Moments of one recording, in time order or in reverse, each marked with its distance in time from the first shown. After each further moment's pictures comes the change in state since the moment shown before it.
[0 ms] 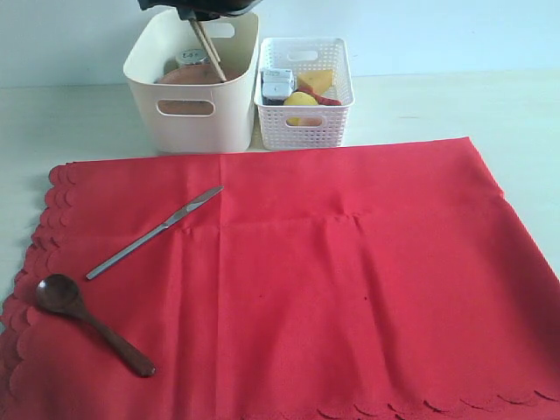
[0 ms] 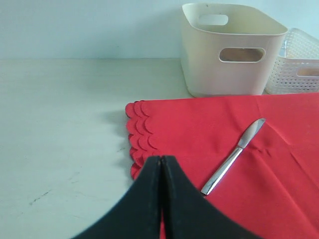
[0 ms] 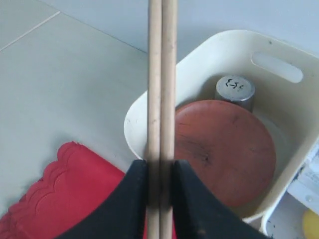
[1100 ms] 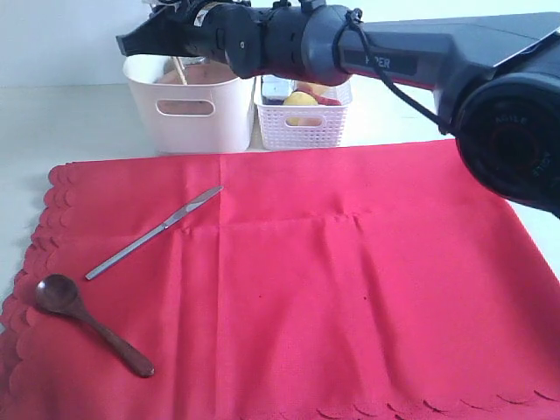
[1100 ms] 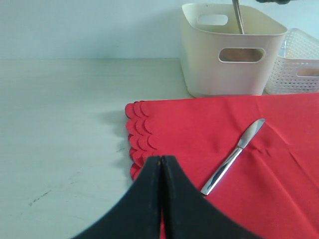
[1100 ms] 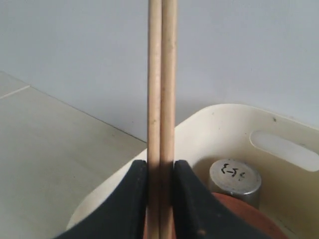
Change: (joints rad) left arm 0.000 0.000 0.000 0.000 0.000 0.000; right arm 0.025 0.340 -0.127 0.040 -0.561 -0.113
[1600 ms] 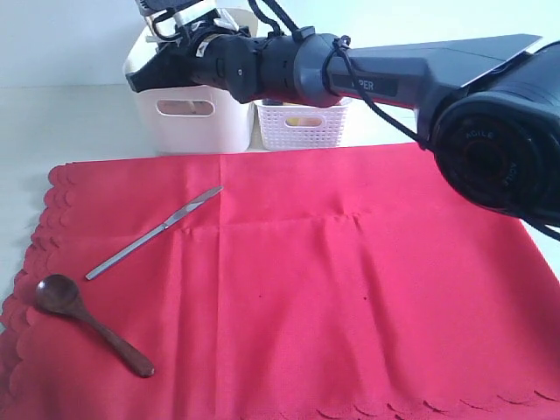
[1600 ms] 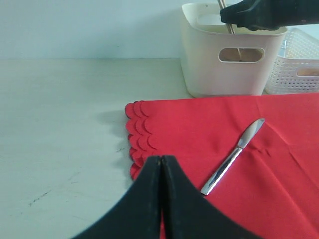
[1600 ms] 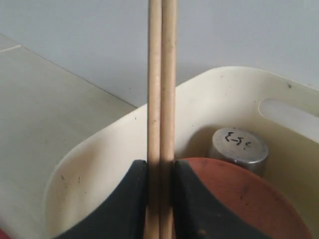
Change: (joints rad) left arm 0.000 0.000 0.000 0.000 0.000 0.000; right arm 0.002 0.057 -0.002 0.000 0.017 -0.071
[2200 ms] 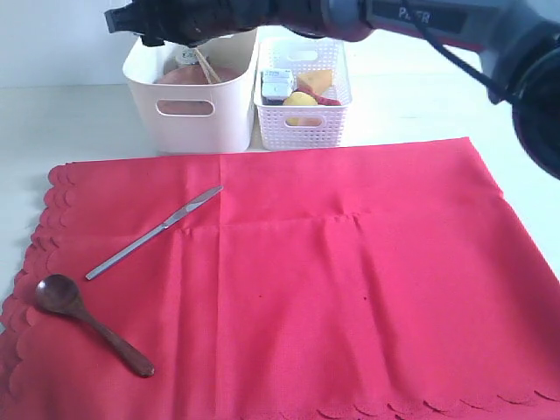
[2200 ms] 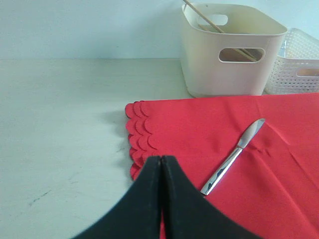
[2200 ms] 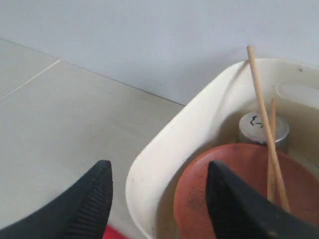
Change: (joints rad) left arm 0.000 0.000 0.000 0.000 0.000 0.000; right arm 0.000 -0.180 0.000 0.035 0.303 0.202
